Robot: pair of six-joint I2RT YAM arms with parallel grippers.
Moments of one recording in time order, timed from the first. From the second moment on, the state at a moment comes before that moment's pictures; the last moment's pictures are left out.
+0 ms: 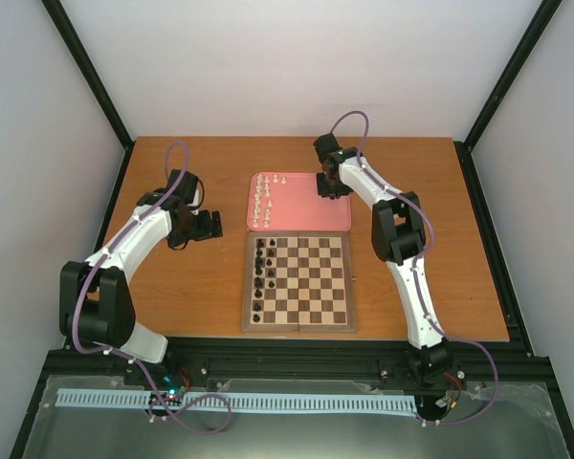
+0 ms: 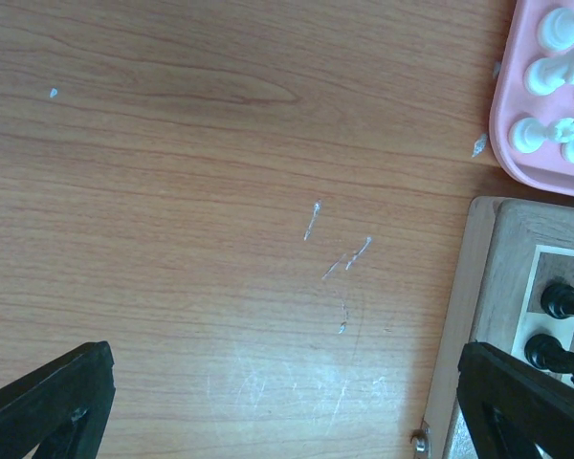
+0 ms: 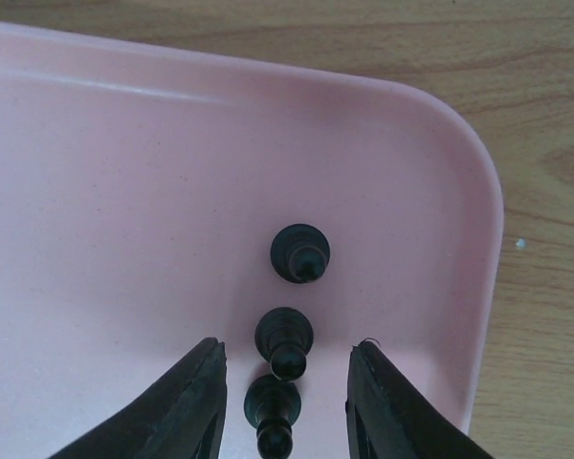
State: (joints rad) left arm -0.17 1.49 1.11 -0.83 0.03 -0.38; right arm 0.40 2.49 2.20 -0.91 0.17 0.26
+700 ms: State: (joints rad) left arm -0.17 1.49 1.11 -0.83 0.03 -0.41; right arm 0.39 2.49 2.20 -0.93 0.14 0.25
